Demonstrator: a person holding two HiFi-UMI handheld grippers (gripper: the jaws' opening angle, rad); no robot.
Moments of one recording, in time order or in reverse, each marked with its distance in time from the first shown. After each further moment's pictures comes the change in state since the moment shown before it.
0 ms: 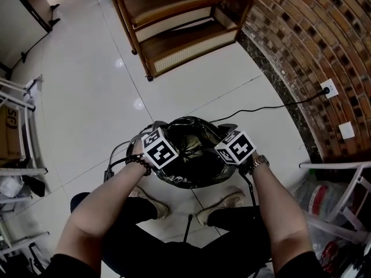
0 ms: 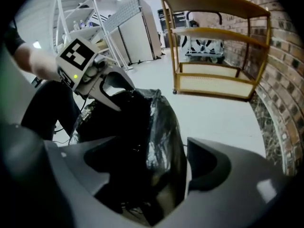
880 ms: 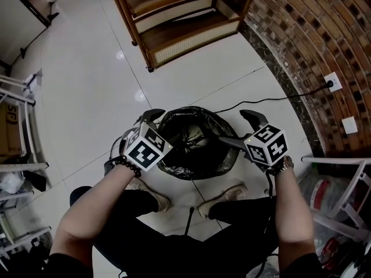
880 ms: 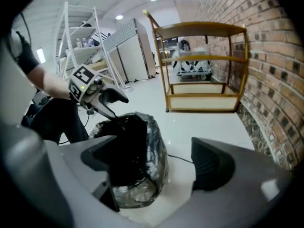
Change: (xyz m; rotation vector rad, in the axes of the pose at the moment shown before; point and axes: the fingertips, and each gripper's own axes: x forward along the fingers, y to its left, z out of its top) left arm -0.071 0.002 0.034 -0.070 -0.231 0.043; right arm -0.088 -0.013 0.022 0.036 -0.226 -0.040
